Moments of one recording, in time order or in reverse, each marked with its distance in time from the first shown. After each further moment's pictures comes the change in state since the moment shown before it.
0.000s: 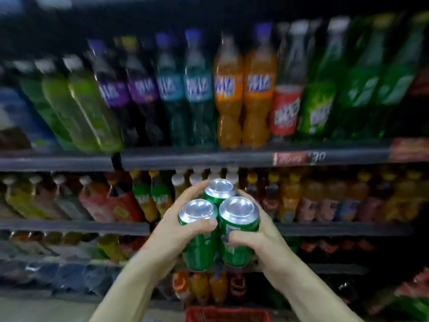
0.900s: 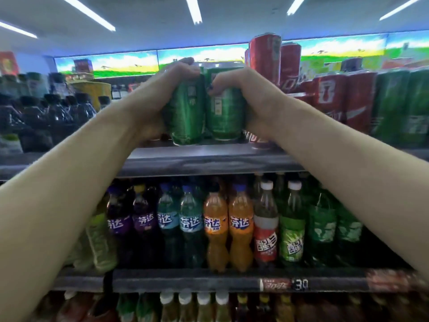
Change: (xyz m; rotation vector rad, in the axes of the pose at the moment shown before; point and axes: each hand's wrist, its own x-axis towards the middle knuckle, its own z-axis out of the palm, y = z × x) left_hand 0.129 0.434 -0.012 0.171 -0.093 0.531; right_hand 0.119 -0.448 0.012 -0.227 -0.172 -0.447
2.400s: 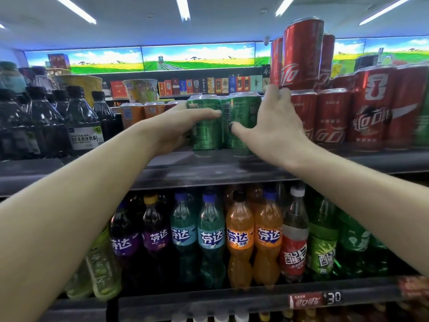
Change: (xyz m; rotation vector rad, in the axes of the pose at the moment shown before) left_hand 0.063 -0.091 -0.068 0.066 -0.005 -0.187; right_hand 0.022 0.055 0.035 -1.237 0.620 -0.054
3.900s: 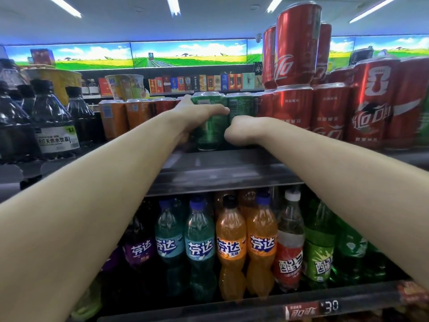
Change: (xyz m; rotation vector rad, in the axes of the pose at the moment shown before) left_hand 0.075 -0.011 0.035 0.096 0.265 -0.104; right_hand 0.067 0.007 0.038 -0.152 -0.618 0.133
